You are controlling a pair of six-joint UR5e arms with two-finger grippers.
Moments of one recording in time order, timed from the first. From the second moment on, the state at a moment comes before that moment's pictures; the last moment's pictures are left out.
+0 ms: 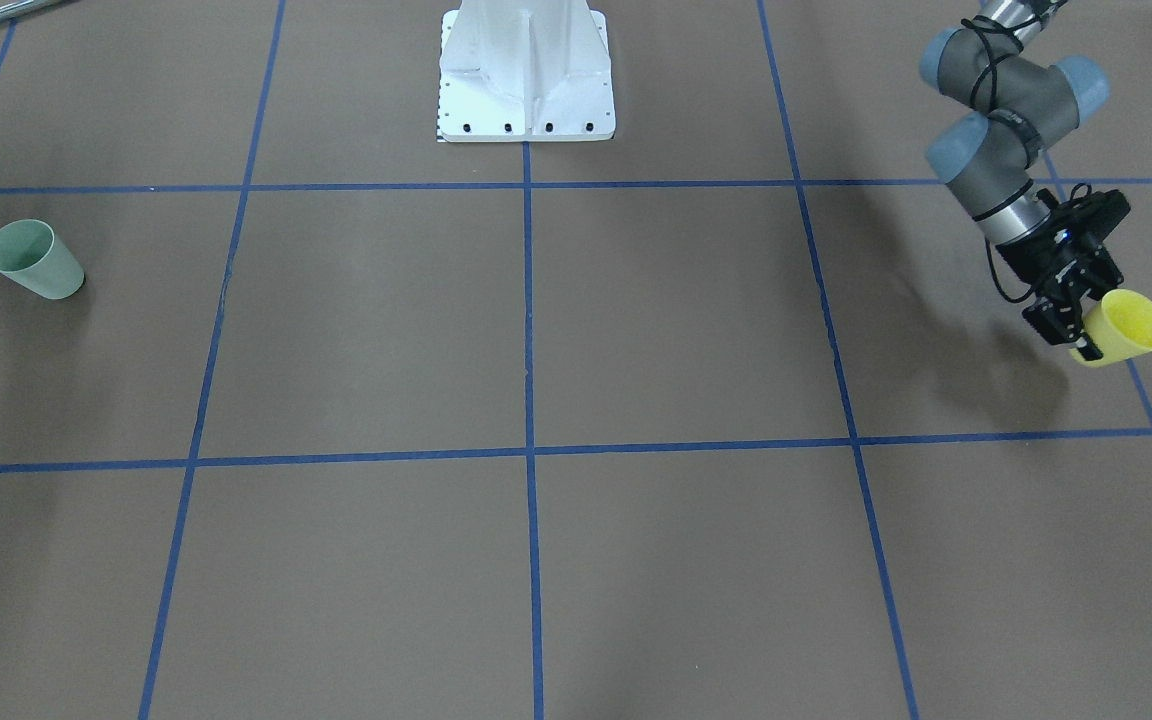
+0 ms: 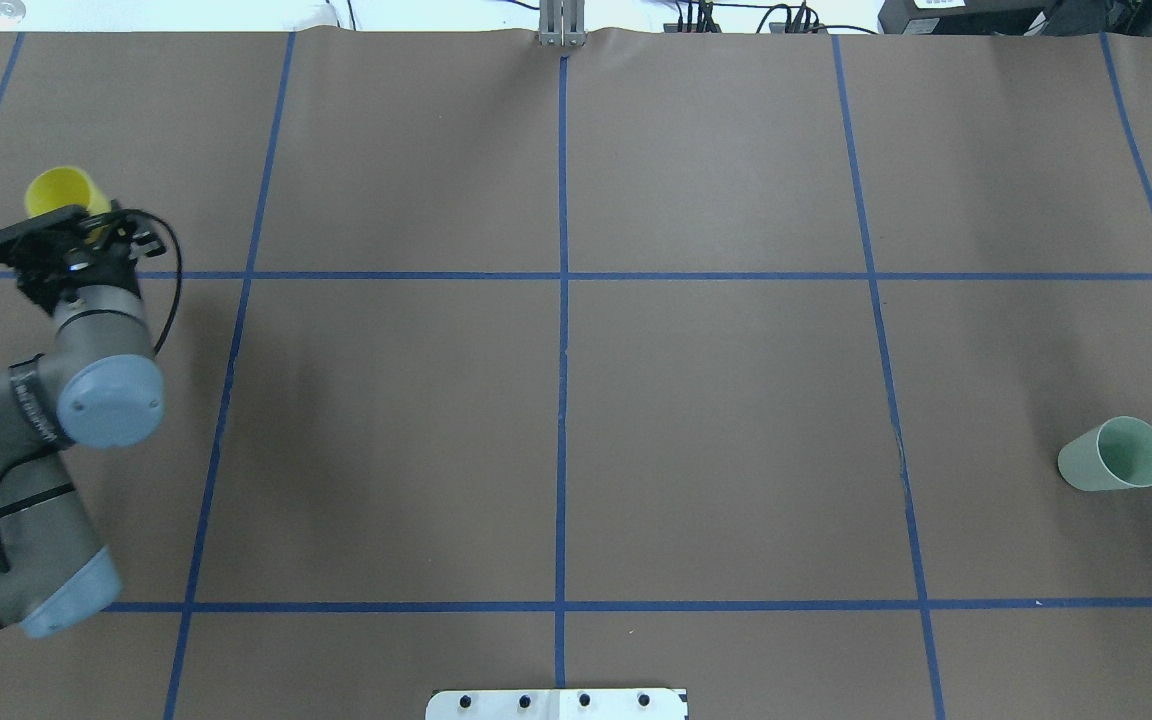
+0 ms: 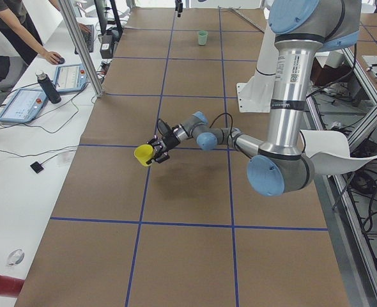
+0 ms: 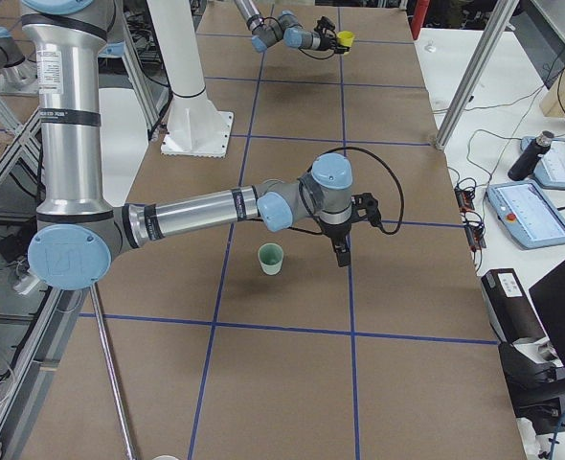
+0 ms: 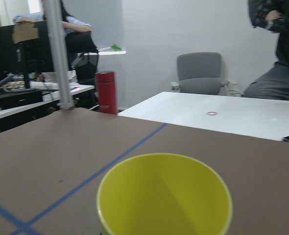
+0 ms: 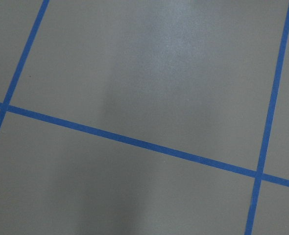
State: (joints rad) left arm -0.59 -1.78 -1.63 -1.92 -0.74 -1.59; right arm 1.31 -1.58 1.80 -1.33 2.25 0.24
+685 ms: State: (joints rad) left arm -0.43 -2.25 -1.43 -2.14 -0.78 -1.14; right arm 1.22 -1.41 1.80 -1.33 2.32 0.41
